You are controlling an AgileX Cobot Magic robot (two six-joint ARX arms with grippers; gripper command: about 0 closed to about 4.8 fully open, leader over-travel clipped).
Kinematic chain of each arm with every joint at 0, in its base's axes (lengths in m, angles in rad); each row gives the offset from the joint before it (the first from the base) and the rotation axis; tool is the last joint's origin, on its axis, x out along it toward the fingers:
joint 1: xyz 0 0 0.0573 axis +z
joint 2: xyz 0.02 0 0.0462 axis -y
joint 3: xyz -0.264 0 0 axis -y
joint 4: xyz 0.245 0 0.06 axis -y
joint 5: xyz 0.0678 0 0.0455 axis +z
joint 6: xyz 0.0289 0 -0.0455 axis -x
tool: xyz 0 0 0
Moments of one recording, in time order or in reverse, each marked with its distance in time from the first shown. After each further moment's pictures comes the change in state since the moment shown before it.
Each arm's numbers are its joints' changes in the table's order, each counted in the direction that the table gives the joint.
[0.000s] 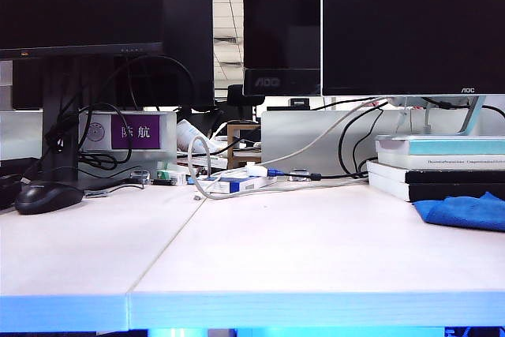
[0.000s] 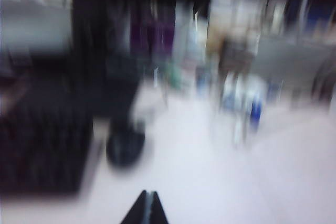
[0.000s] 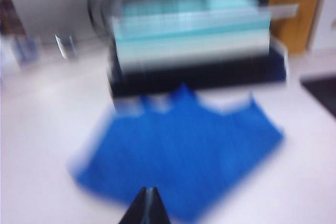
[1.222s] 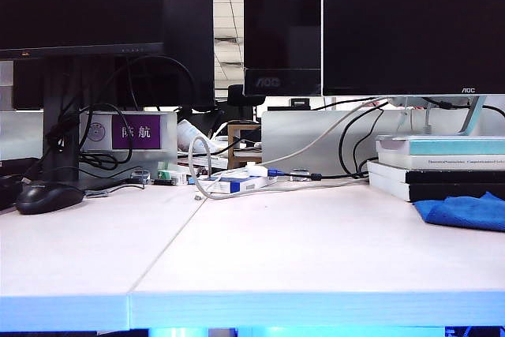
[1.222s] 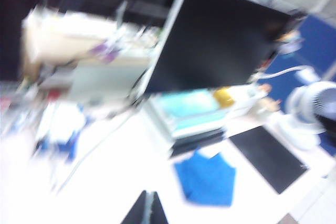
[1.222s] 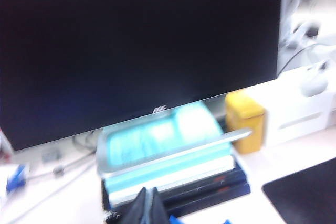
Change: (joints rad) left arm -0.013 -0.982 1.450 -0.615 -0.620 0.123; right arm 0.000 -0.813 0.980 -0.205 -0.153 -0.035
